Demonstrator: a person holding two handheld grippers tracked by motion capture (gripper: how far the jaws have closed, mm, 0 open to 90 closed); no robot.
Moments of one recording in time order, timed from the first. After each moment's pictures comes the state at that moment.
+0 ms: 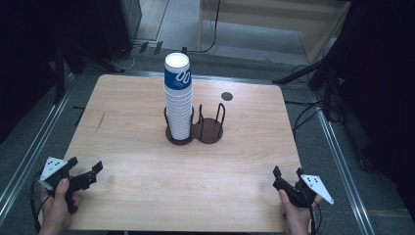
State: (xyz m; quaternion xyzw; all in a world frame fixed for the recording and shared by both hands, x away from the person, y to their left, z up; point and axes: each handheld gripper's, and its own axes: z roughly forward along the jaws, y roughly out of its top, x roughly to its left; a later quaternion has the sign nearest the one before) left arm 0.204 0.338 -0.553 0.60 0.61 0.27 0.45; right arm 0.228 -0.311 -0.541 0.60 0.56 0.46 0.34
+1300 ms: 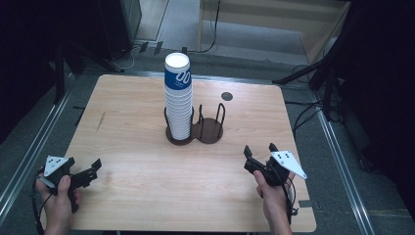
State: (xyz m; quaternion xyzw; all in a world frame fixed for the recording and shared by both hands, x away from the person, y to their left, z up) left arm 0.210 0.336 -0.553 0.58 0.64 0.28 0.41; right arm 0.257 -0.218 -0.477 0.52 0.61 0.50 0.33
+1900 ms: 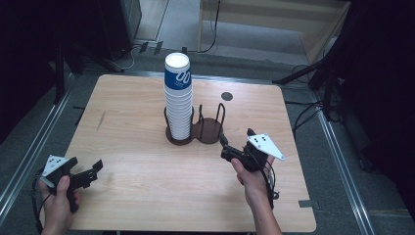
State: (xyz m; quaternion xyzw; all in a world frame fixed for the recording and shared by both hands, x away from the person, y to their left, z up) left arm 0.210 0.337 -0.553 0.60 0.63 0.26 0.43; right arm 0.277 -0.158 -0.446 0.48 0.63 0.53 0.30
